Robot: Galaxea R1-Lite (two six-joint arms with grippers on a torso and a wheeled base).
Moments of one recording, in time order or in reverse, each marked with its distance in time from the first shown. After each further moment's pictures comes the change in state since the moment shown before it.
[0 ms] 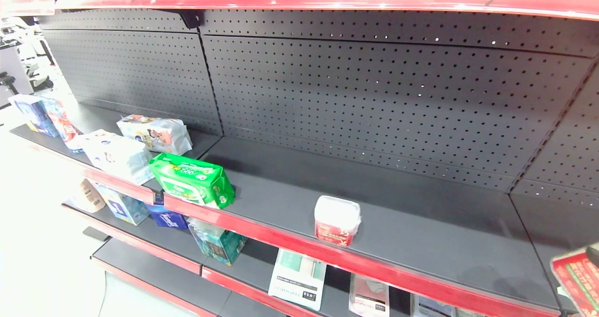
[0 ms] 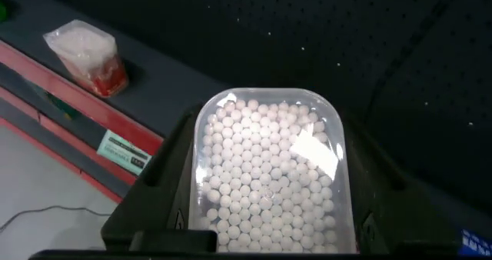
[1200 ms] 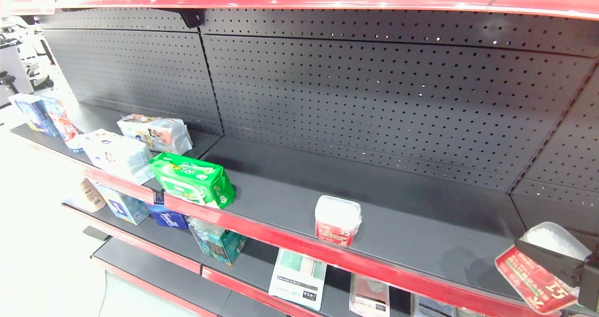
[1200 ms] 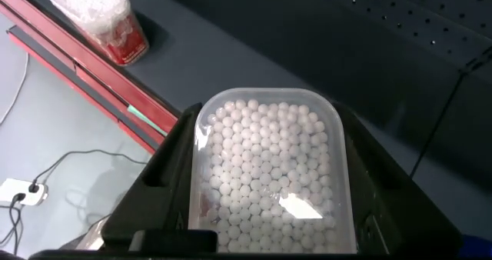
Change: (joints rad) left arm 0.003 0.000 0.041 -0.028 0.079 0.091; right arm 0.006 0.309 0.032 -0.133 0.103 -0.005
